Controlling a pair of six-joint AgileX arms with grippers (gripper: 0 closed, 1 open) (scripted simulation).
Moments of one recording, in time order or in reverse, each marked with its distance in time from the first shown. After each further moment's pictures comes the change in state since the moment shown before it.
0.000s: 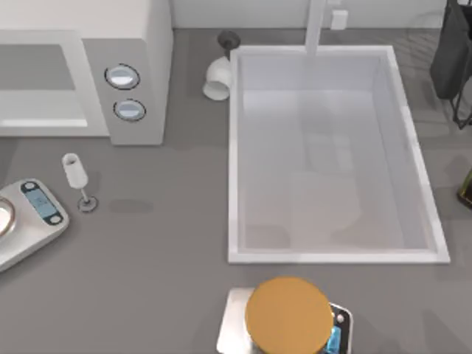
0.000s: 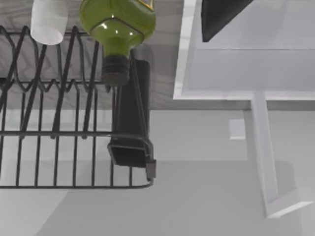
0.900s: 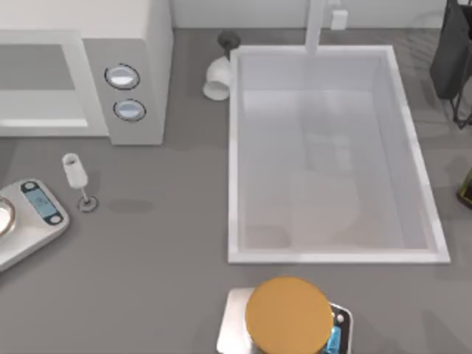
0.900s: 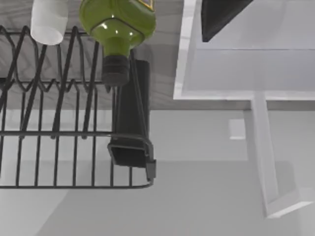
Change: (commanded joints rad) left arm -0.003 -0.120 0.265 -0.382 -0.002 -0.005; right arm 0.000 0.000 0.000 0.000 0.000 0.000
